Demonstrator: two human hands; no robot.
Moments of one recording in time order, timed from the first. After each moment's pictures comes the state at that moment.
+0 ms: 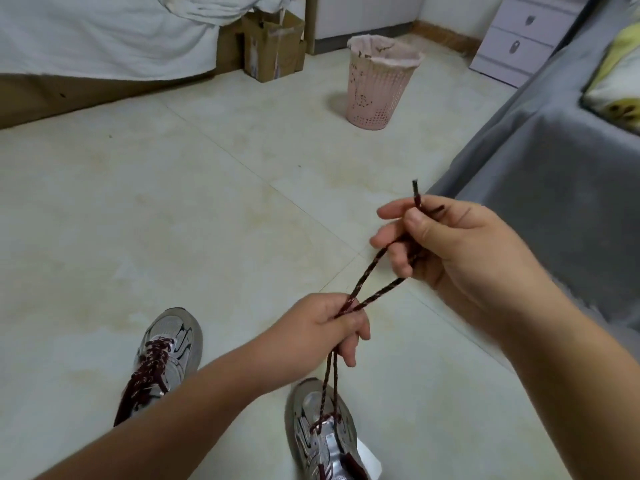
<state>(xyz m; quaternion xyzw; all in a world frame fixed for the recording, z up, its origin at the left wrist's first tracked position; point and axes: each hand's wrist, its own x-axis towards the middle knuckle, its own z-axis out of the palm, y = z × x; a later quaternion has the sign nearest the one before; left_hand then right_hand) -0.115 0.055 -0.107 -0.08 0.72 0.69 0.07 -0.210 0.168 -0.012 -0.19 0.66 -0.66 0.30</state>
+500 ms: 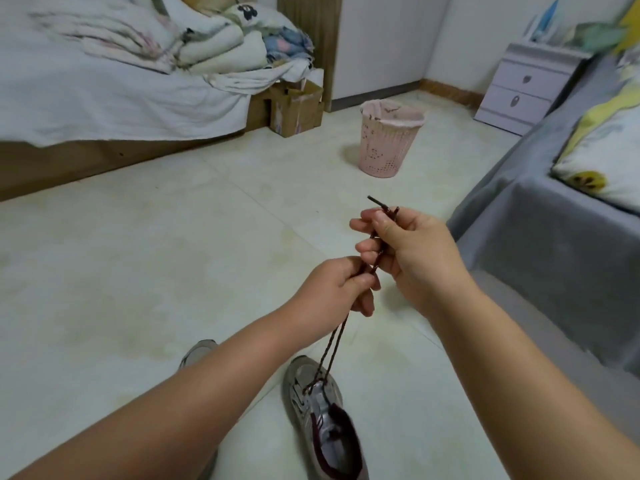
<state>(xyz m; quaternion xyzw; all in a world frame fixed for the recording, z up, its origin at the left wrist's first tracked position) -0.139 0.040 -0.023 -0.10 0.76 0.64 -0.06 -0.210 0.122 0.026 -0.15 0.63 -0.72 0.26</state>
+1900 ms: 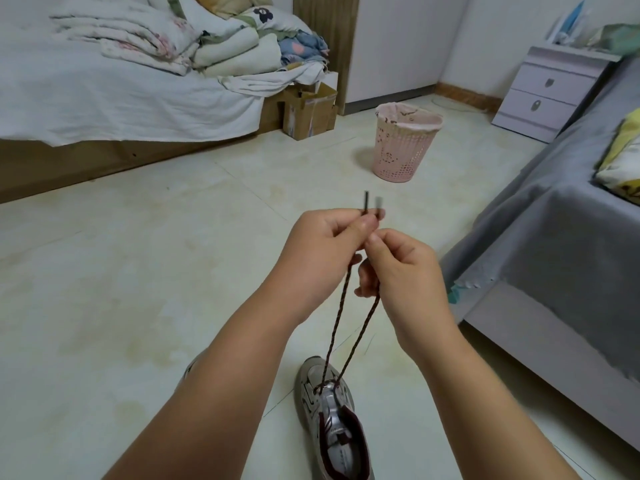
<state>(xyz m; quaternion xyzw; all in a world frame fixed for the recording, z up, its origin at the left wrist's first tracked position) -0.143 0.010 0.014 -0.14 0.70 0.67 -0.20 -0.194 0.095 -0.004 -0.22 0.69 -0.67 0.17</state>
